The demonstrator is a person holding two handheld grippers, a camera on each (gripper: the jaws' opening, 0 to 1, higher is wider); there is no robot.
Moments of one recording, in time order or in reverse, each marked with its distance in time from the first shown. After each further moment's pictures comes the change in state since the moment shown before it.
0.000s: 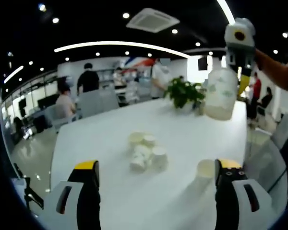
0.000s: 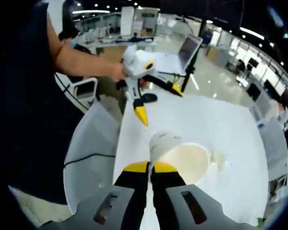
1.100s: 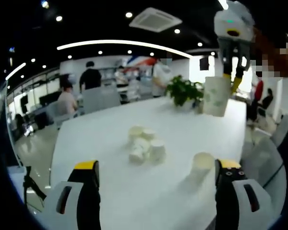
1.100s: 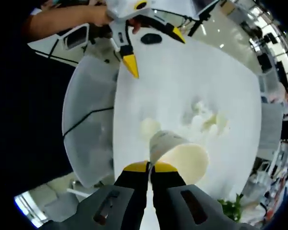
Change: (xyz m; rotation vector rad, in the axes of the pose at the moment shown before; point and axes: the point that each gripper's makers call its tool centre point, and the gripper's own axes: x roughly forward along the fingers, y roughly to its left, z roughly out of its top) left arm -0.019 -0.012 -0.020 -0.013 0.006 0.008; right arm 0.009 0.006 -0.024 0.001 0.528 -0.031
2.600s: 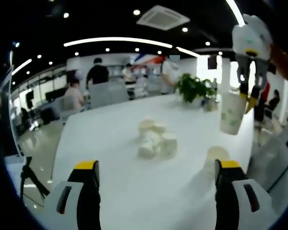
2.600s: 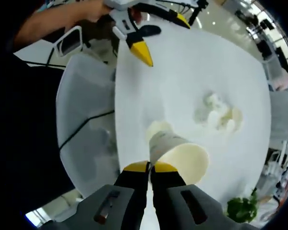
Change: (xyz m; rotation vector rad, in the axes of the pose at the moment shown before) left arm 0.012 0.032 -0.025 -0.031 0.010 0.066; right arm 0.067 0.013 0.004 0.094 0.014 0.055
